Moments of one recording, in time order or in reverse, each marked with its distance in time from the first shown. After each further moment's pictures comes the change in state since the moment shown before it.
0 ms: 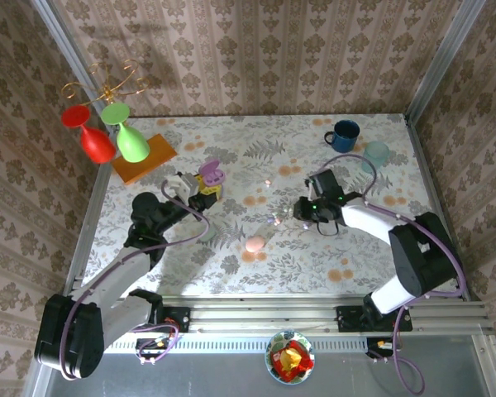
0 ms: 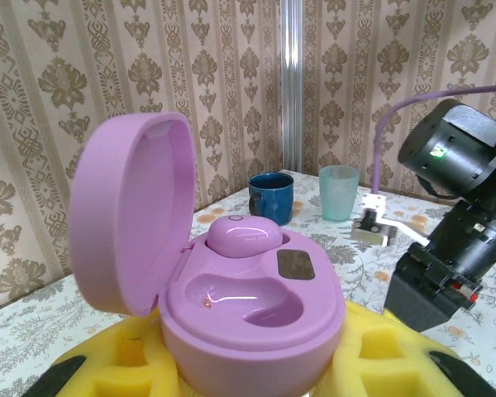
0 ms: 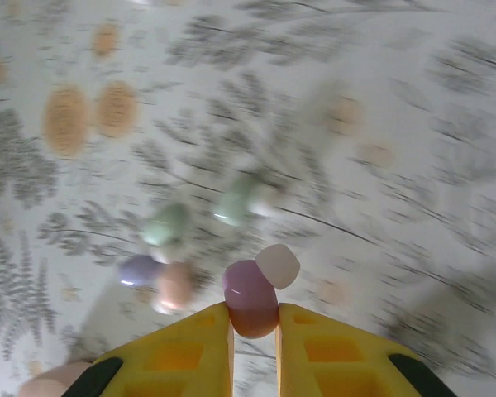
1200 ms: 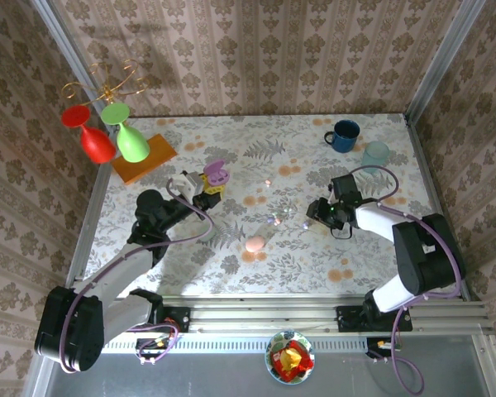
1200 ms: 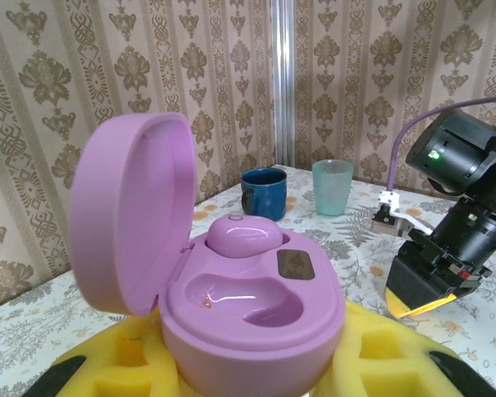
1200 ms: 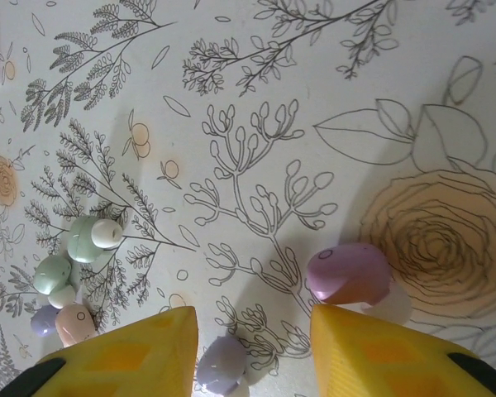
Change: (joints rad) left arm -0.026 0.042 0.020 0.007 -0.008 0.018; right arm -0.145 0.013 -0.079 0.058 -0.066 0.116
